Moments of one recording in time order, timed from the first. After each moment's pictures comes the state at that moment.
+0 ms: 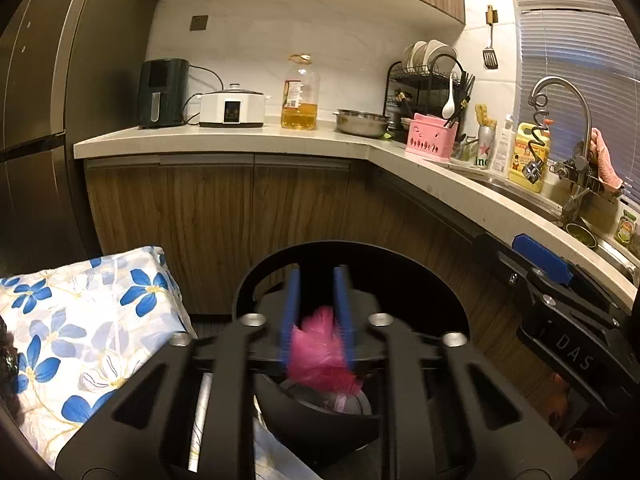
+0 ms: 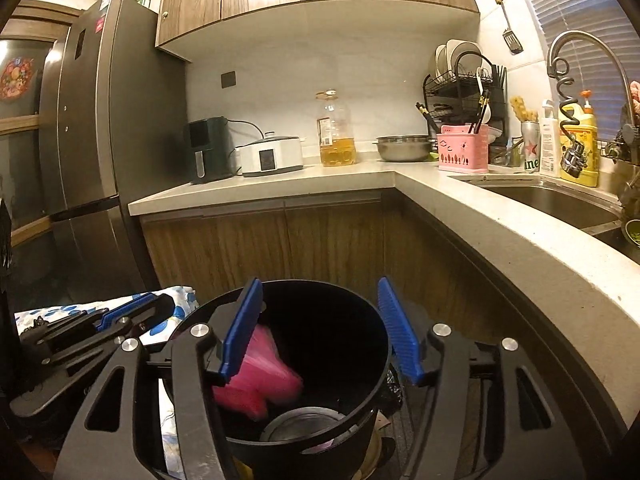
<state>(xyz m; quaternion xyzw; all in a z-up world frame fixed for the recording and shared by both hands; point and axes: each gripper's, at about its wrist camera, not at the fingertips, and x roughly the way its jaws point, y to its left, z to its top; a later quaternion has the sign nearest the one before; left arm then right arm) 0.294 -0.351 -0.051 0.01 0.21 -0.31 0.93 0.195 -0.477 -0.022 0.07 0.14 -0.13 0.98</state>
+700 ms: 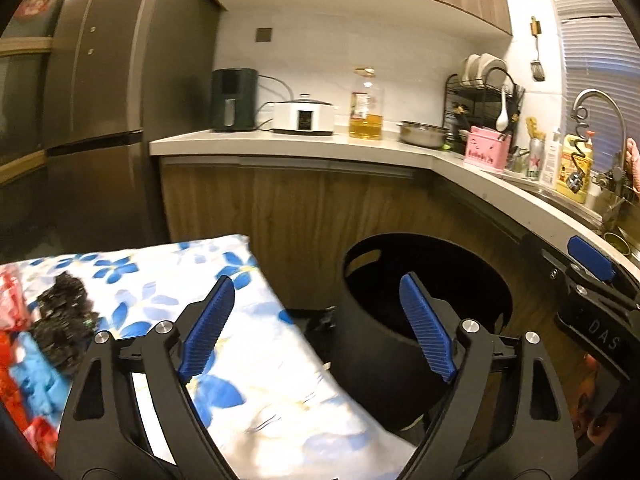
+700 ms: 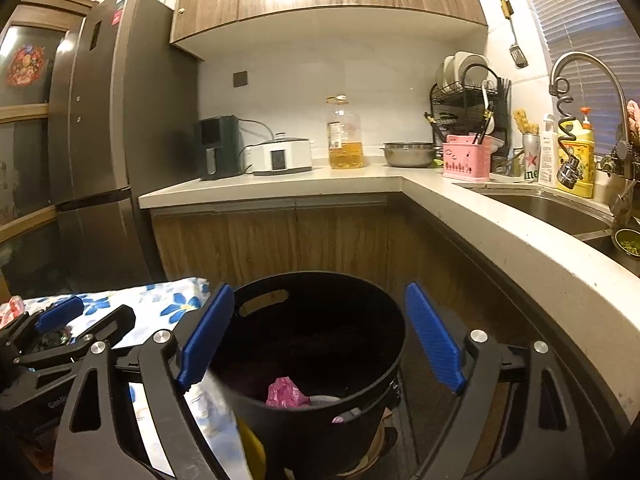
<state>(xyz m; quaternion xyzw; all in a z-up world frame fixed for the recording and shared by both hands) 0.249 -0.268 -0.040 0.01 0.20 -0.19 0.96 0.169 -0.432 -0.015 0.05 0.14 -0.12 0.98</state>
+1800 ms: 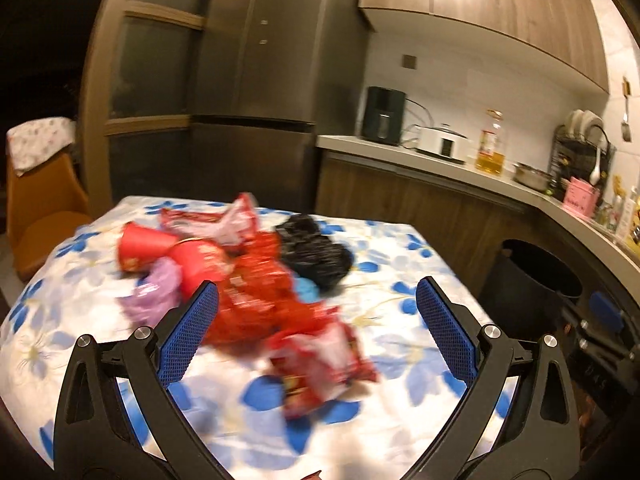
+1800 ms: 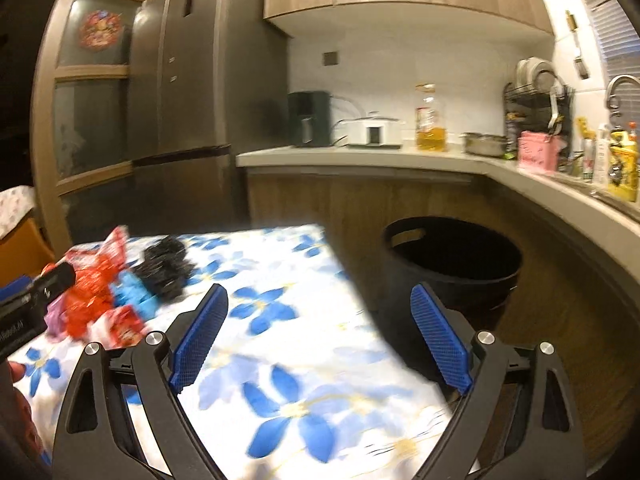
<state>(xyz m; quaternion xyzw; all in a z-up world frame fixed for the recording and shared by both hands) 0.115 -0.031 -0.049 -0.07 0.19 0.02 0.98 0.105 -0.257 -0.051 0.02 0.18 0.01 0.98</state>
